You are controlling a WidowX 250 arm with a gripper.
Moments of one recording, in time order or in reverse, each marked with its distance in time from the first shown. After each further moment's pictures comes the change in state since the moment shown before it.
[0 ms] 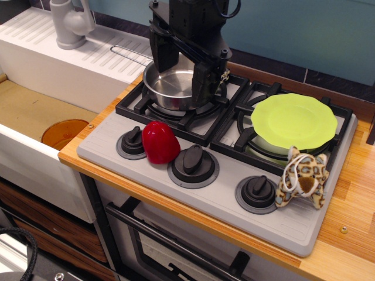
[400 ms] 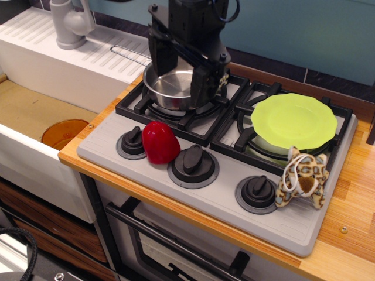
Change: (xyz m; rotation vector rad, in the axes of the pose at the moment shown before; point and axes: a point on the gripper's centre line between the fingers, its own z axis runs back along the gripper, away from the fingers) arm -0.004 -0.004 -0.007 -0.008 0.029 0.009
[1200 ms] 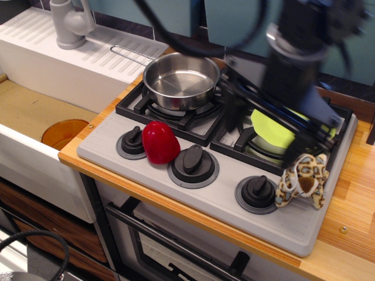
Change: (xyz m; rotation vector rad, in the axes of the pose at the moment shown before) arm 0.004 -0.110 0.007 -0.010 0.019 0.123
